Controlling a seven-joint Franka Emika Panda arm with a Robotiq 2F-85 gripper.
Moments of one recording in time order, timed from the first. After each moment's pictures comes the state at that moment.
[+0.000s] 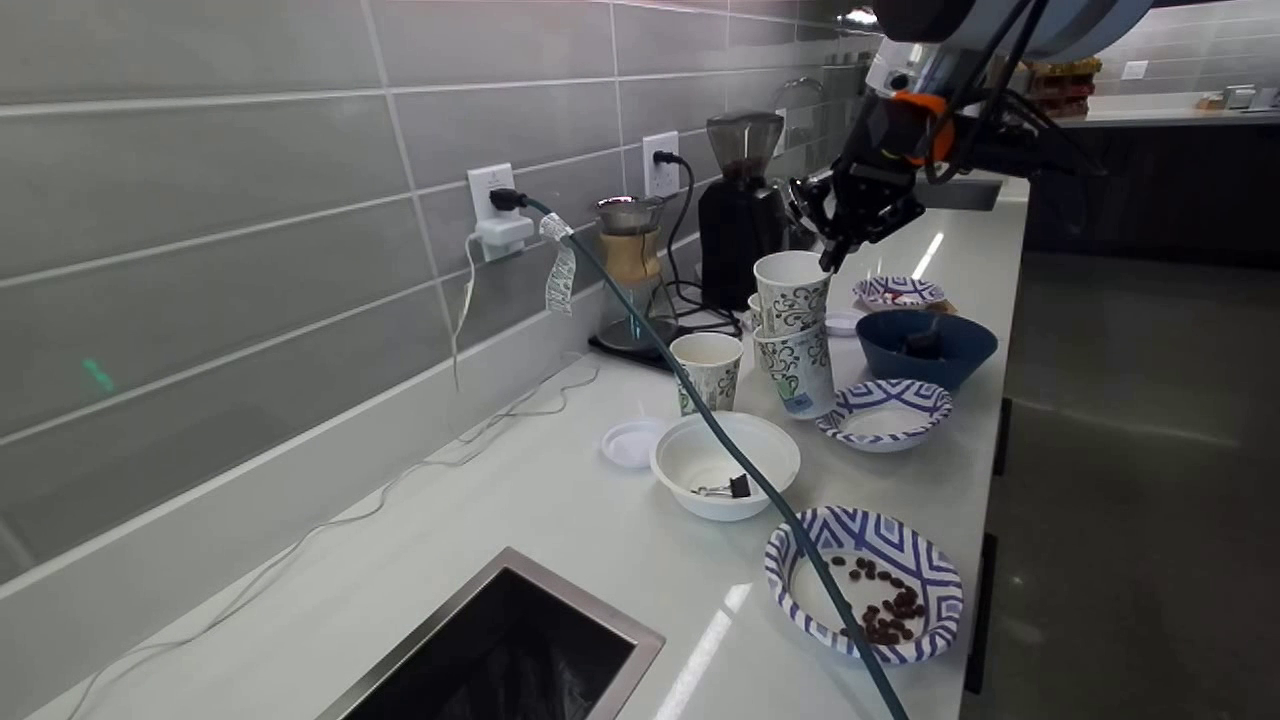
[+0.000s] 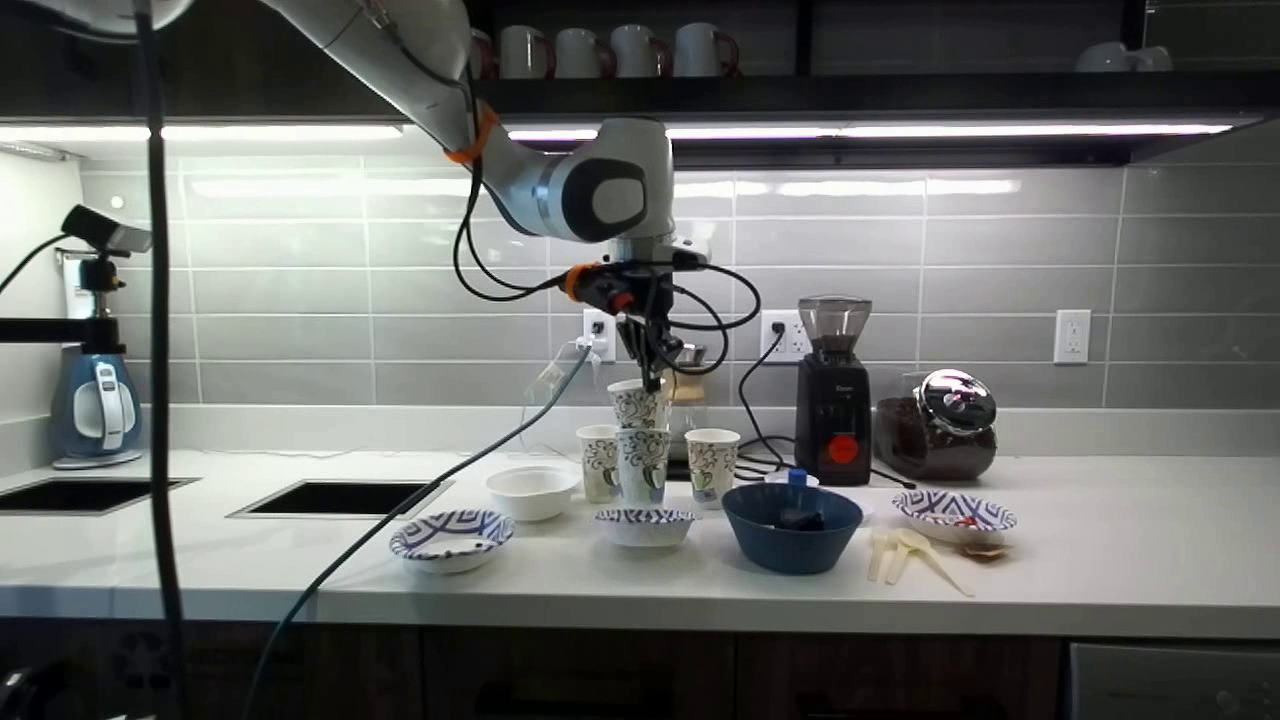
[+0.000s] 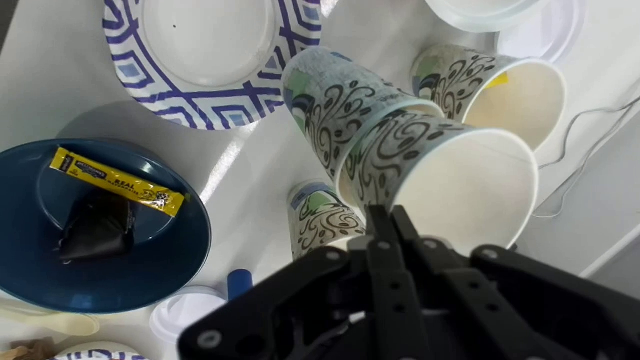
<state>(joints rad) 0.16 0.25 0.13 -1.79 0.17 2.35 0.16</state>
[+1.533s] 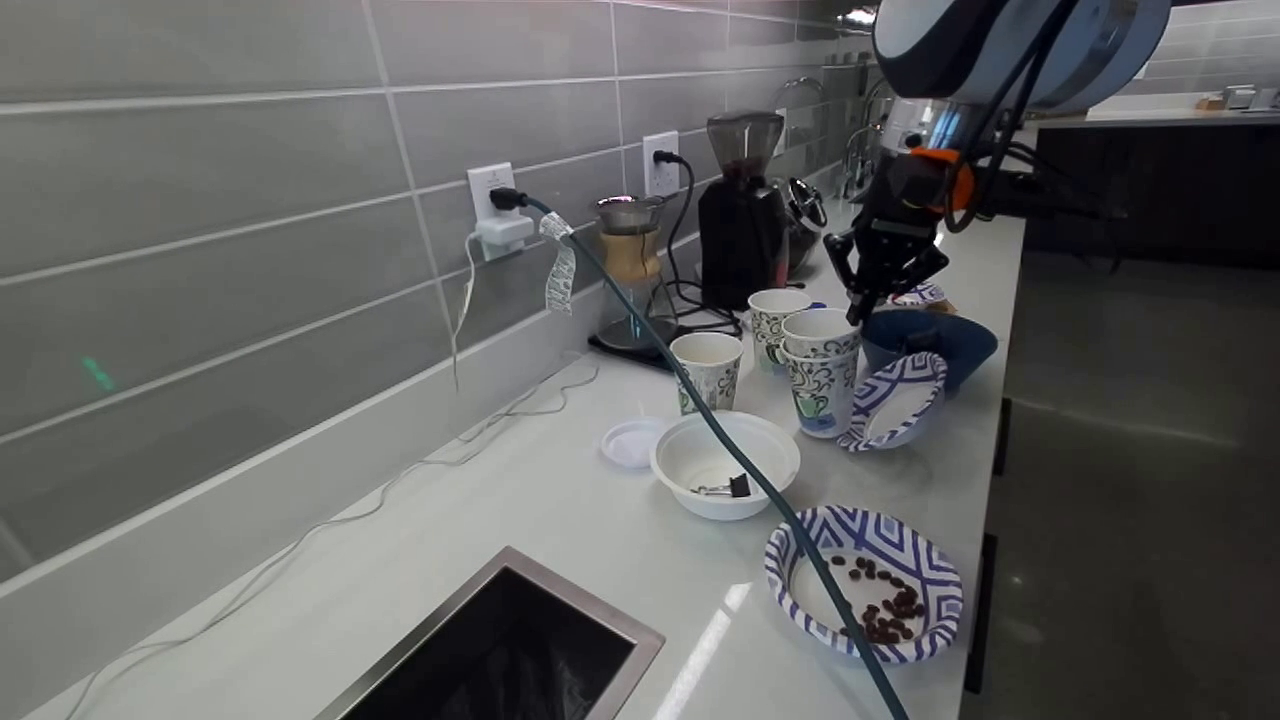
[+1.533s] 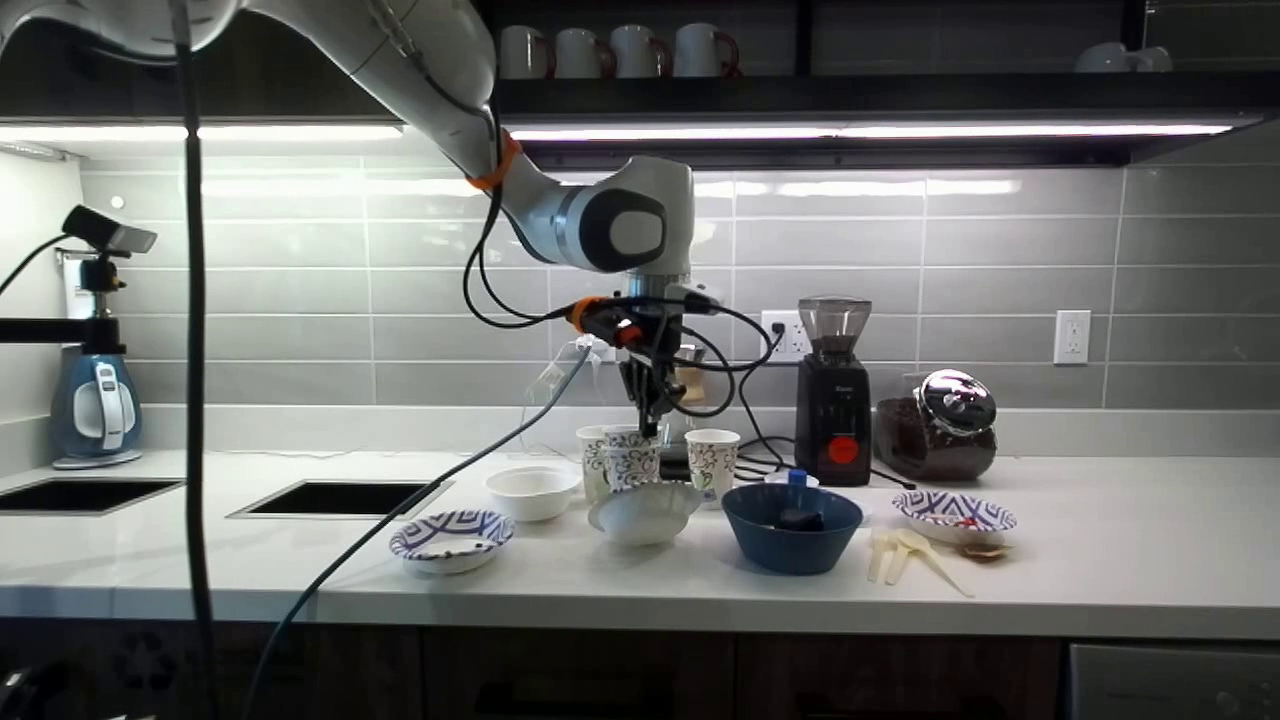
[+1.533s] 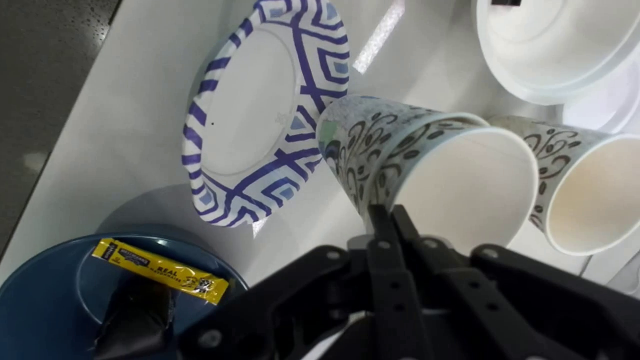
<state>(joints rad) 0.15 0.30 0.10 -1.80 0.16 2.25 0.15</state>
